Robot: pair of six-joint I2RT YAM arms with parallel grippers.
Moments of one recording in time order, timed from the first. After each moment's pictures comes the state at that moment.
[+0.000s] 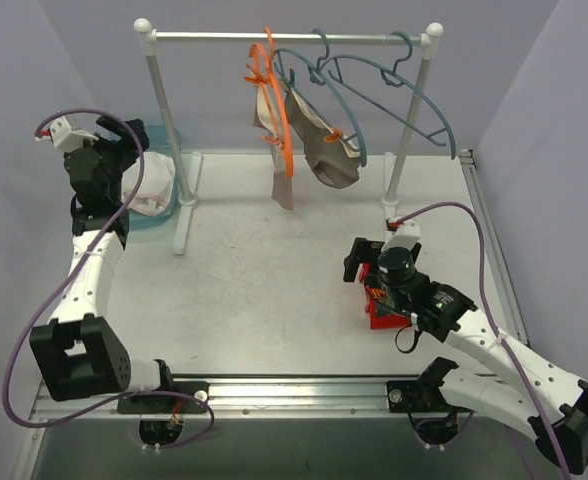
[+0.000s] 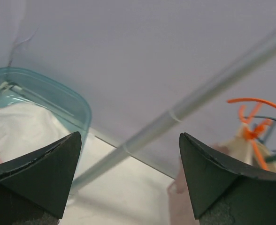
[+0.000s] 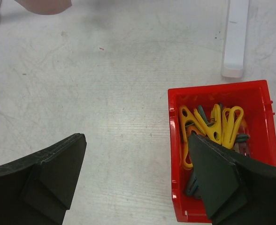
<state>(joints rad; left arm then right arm) 0.17 1.41 1.16 0.33 -0.02 -0.66 0.73 0.89 0.67 -0.35 0.45 0.55</state>
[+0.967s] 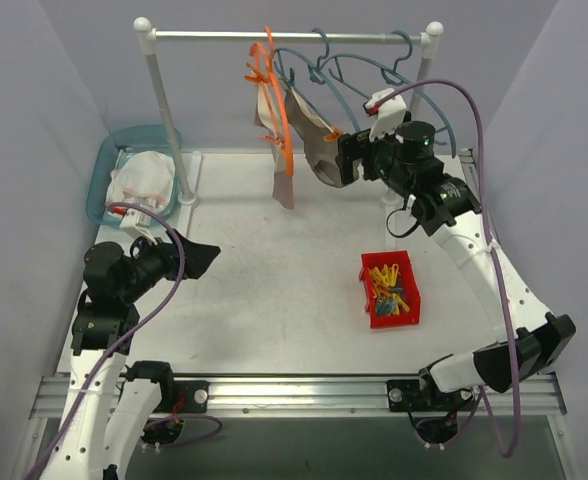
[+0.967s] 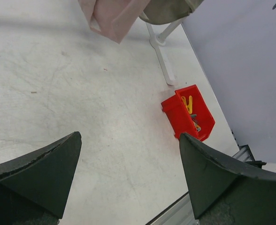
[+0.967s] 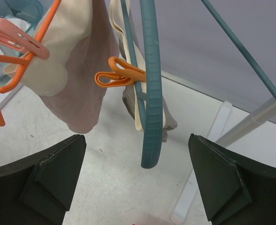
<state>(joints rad) -0.07 0.61 0.76 -0.35 0.51 -0.54 0.45 1.40 1.54 -0.41 0.05 -0.08</state>
